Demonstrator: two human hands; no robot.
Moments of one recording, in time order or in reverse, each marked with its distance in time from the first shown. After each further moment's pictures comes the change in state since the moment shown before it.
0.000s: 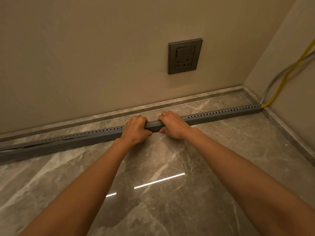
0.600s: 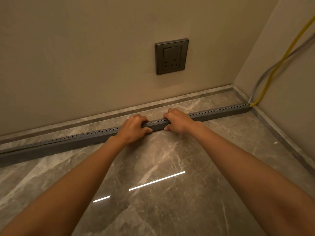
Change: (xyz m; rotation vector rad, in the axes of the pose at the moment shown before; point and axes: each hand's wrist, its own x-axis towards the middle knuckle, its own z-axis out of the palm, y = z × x) left_hand 0.011 0.019 0.001 -0.023 -0.062 0.097; right_hand -0.013 0.041 -0.016 -0.025 -0.089 0.110
